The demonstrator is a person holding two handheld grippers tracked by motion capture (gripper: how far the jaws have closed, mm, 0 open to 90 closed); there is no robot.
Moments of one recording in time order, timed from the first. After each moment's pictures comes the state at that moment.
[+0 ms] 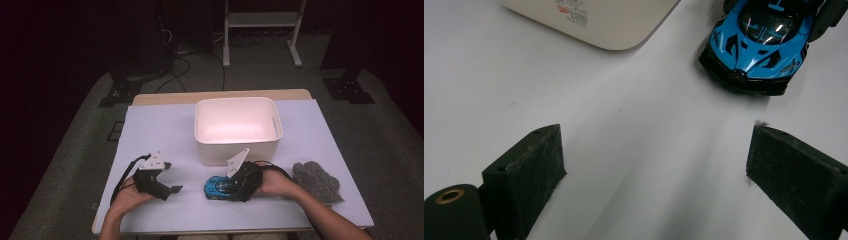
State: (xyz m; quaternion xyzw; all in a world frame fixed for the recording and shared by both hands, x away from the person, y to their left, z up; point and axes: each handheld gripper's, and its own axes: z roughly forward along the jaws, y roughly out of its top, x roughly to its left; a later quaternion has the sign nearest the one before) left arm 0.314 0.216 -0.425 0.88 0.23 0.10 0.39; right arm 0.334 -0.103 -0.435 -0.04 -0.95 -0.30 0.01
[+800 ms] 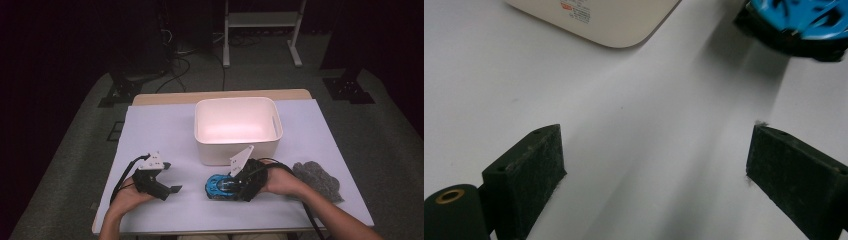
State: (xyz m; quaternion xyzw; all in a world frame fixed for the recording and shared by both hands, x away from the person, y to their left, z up) left arm 0.315 0.219 -0.426 0.88 0.23 0.10 0.40; right arm 0.322 -0.109 -0.403 -0.02 -0.95 -0.30 0.00
